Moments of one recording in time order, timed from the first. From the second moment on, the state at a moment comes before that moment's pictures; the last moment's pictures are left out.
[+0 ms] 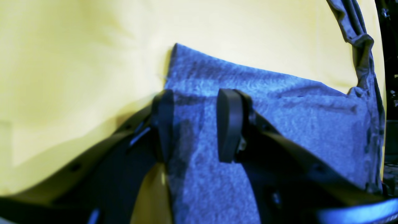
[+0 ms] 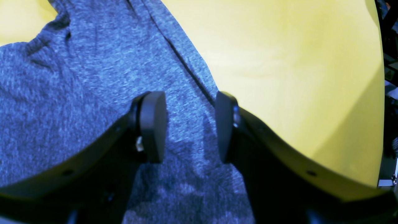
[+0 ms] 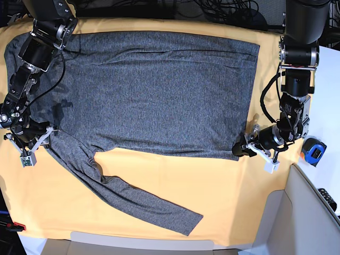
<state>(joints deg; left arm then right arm) -31.3 -23.2 7.1 35.5 -53.5 -26.4 41.6 18.8 16.1 29.4 78.5 2.4 38.1 -53.2</state>
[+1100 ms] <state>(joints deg) -31.4 -20.6 7.1 35.6 -53.5 -25.7 40.9 18.8 16.1 29.4 78.5 2.4 38.1 -53.2</state>
